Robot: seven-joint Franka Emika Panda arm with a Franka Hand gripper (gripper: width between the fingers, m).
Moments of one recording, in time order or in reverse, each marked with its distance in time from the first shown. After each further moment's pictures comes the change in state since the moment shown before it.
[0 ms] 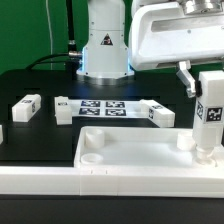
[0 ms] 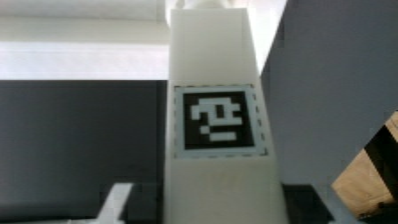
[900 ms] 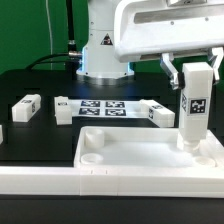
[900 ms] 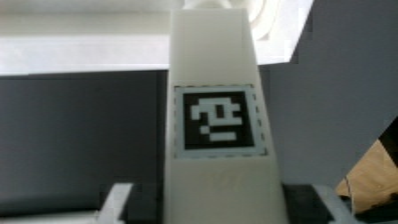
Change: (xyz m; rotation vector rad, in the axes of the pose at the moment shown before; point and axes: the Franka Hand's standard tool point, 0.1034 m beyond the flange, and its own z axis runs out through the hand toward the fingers) arm 0.006 0.019 -0.010 -0.014 0.005 0.019
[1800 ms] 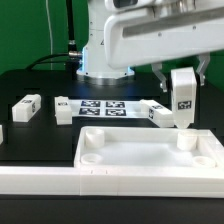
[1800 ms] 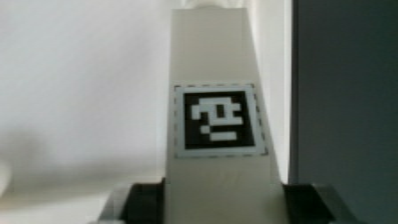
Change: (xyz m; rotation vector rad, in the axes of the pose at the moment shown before) arm -0.016 0.012 -0.016 0.075 -0.366 0.170
